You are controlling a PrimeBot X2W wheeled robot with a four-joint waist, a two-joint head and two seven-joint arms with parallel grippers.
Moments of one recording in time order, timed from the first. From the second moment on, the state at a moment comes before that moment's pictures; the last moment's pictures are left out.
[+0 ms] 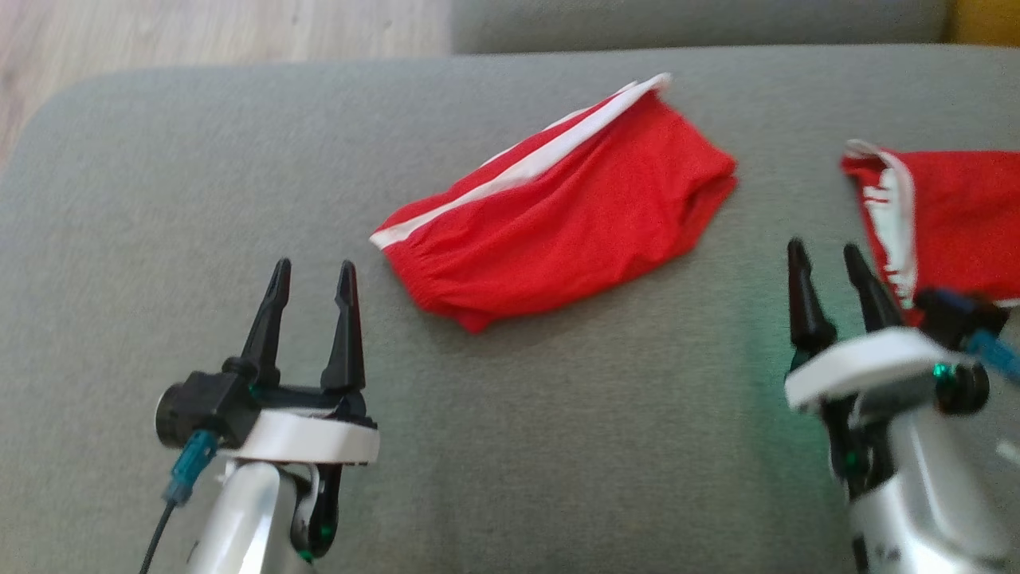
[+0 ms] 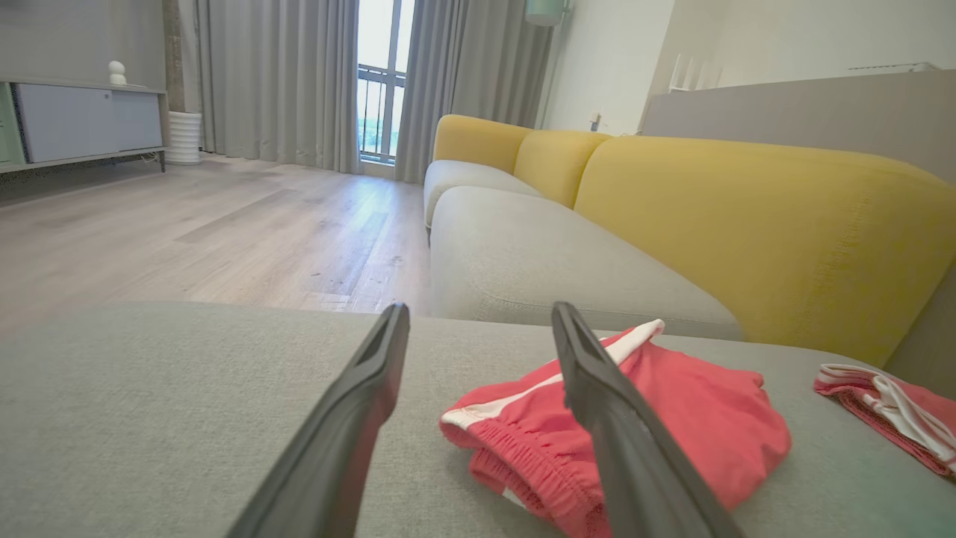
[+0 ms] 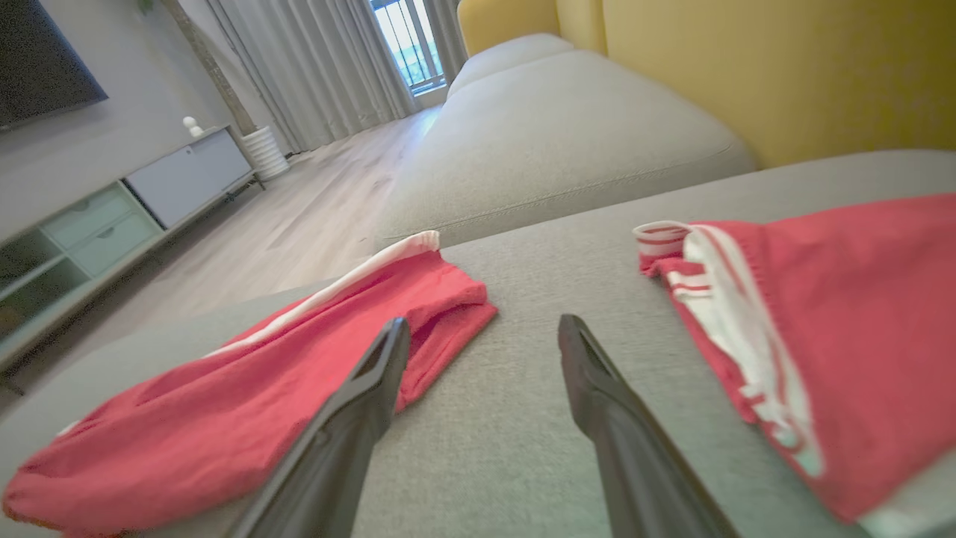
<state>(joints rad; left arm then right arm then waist) -0.20 0.05 -0.18 0.26 -0.27 -0.09 -0.26 -0.22 -0.05 -0.01 0.35 0.29 0.13 -0.06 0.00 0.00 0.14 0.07</state>
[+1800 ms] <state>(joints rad) -0.31 0.04 -0.30 0.32 -0.27 -0.05 -0.26 -0.98 -0.09 -0.22 1.28 0.52 0.13 0.04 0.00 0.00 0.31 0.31</state>
